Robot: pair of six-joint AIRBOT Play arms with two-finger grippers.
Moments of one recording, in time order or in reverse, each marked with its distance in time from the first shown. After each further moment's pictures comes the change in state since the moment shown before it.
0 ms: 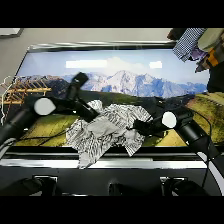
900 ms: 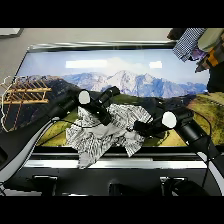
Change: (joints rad) left arm -0.072 -0.405 0.279 -0.055 -0.179 0.193; right arm 0.000 0.000 0.000 0.002 0.029 0.004
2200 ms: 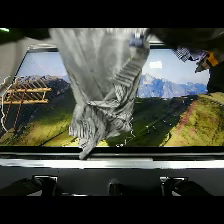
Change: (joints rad) left arm 0.131 0.375 0.629 0.393 0.027 -0.577; right arm -0.042 -0.144 1.141 0.003 -0.009 -0.133
